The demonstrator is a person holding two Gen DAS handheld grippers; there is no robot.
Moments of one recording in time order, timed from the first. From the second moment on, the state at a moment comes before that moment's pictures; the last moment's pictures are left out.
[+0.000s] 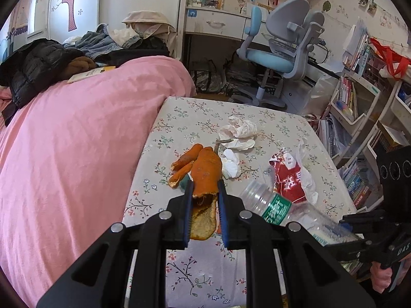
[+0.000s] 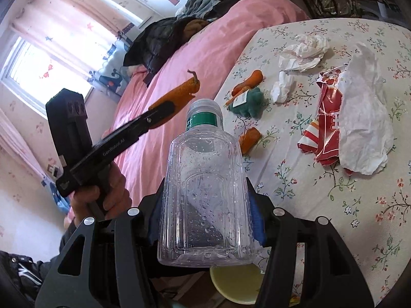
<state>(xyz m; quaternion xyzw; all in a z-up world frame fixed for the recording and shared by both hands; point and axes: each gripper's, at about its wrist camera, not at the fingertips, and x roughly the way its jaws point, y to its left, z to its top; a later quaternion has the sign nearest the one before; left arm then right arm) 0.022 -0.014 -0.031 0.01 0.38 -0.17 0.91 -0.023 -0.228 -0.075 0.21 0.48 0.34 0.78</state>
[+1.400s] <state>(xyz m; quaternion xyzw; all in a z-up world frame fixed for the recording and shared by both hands) -0.145 -0.048 -0.125 0.08 0.52 -0.17 0.84 -0.142 -0.268 -0.090 0.14 0.37 0.05 0.92</state>
